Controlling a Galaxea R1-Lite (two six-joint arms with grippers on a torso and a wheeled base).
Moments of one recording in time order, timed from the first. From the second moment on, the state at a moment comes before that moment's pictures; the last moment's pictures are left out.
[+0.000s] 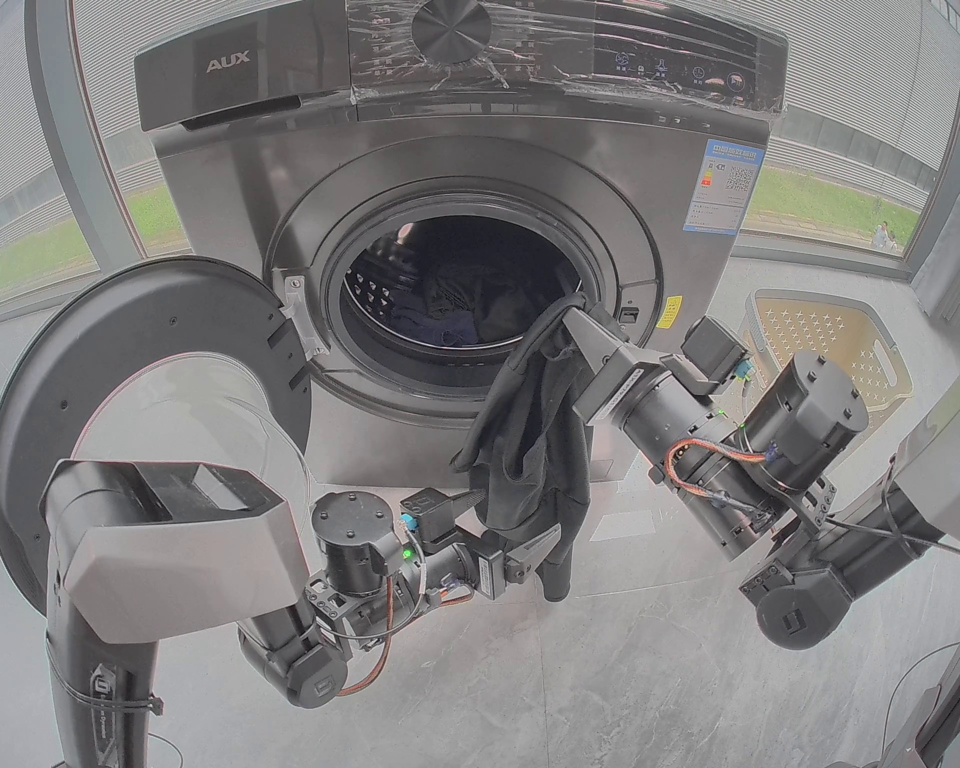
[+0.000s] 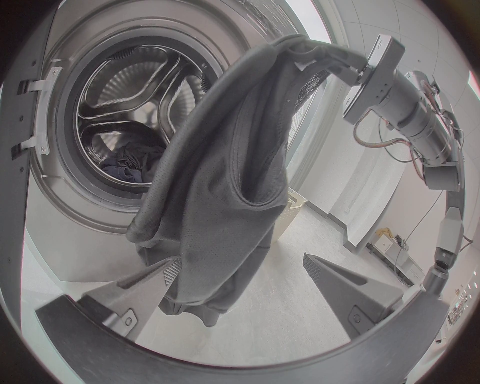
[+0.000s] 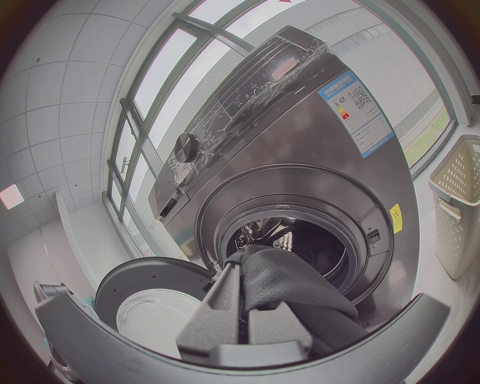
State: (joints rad) left arm -0.65 2.31 -0.70 -1.55 -0.16 -0.13; right arm 0.72 1.94 -0.79 -1.54 -0.14 0.36
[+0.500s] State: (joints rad) left arm -0.65 2.40 -0.85 -1.55 -0.05 -0.13; right arm 0.73 1.94 -0.79 -1.54 -0.14 0.36
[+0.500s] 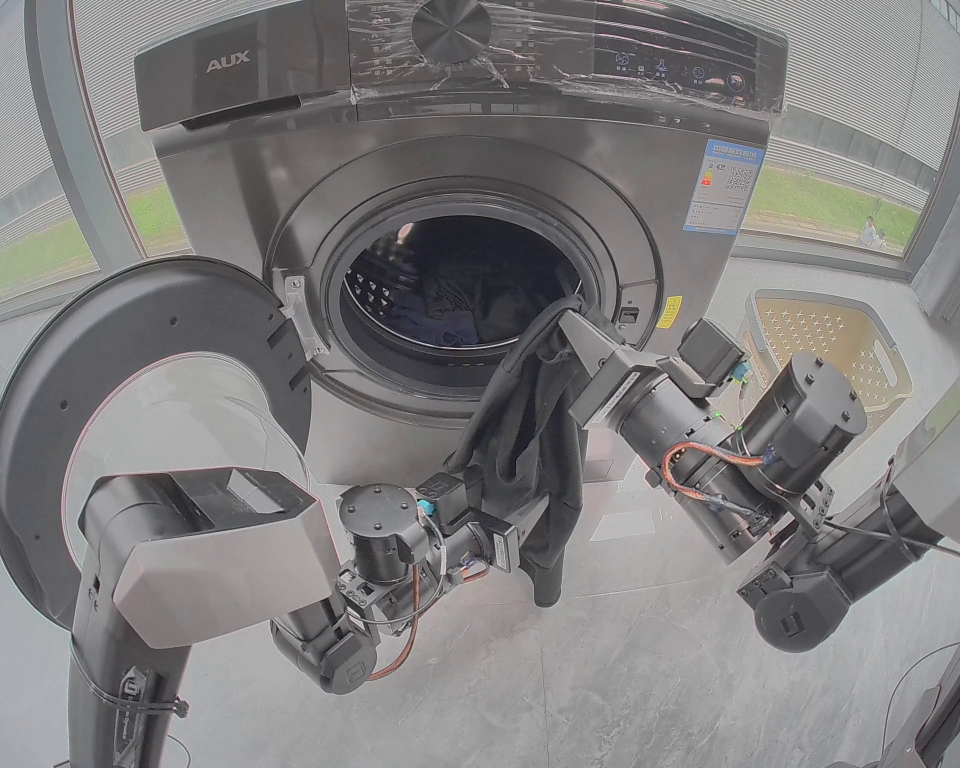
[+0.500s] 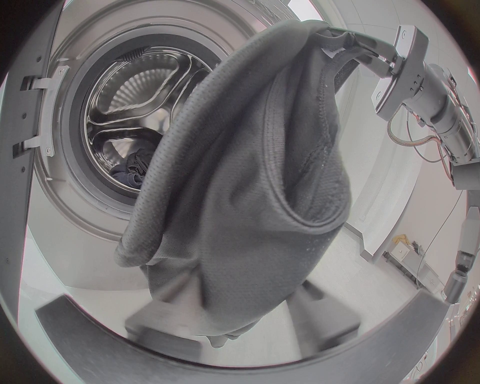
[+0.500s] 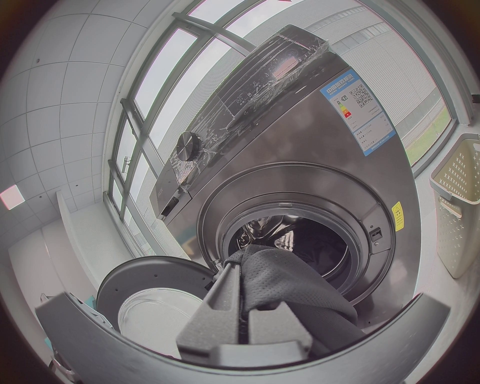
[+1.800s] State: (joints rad) left arm -0.34 1.88 -0.52 -1.55 -0.19 -0.13; right arm 0.67 1.95 -0.68 -1.54 -0.14 0.35
